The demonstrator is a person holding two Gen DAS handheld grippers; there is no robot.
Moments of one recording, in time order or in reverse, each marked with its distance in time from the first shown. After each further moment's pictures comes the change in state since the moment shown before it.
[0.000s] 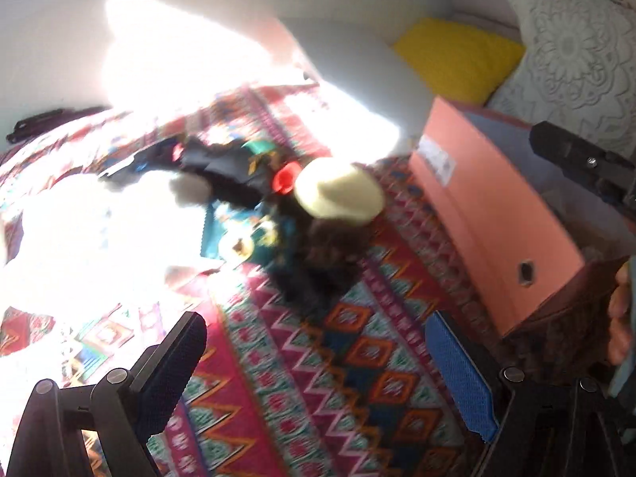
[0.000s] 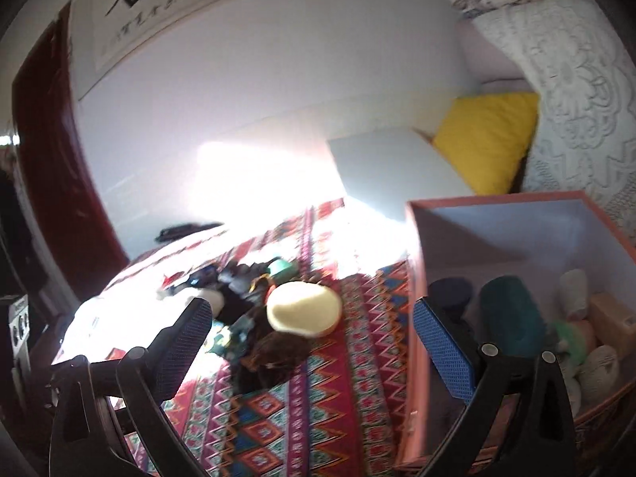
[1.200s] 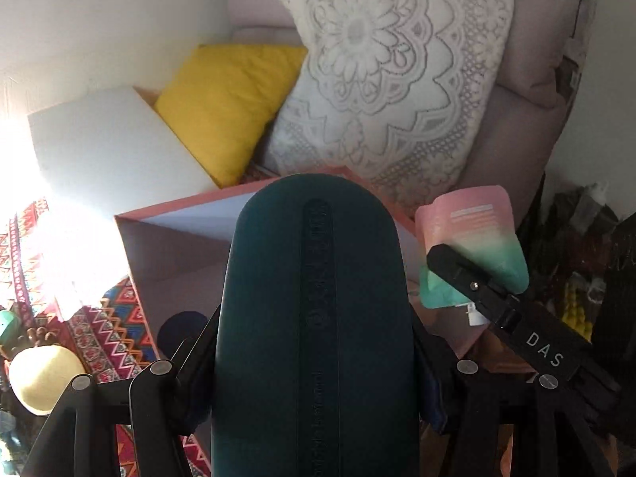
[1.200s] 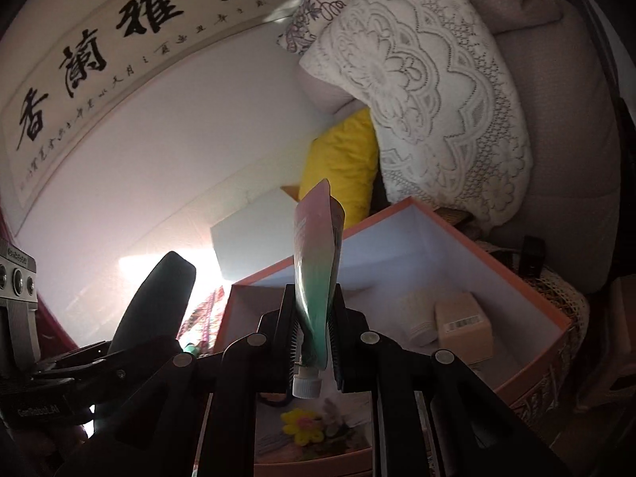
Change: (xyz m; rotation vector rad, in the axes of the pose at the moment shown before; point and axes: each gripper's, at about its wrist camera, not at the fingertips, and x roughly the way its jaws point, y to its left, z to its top) left arm 0.040 -0.273 0.122 0.312 -0.042 -0.405; right arm -0.159 -0.234 -0.004 0.416 -0.270 -0.264
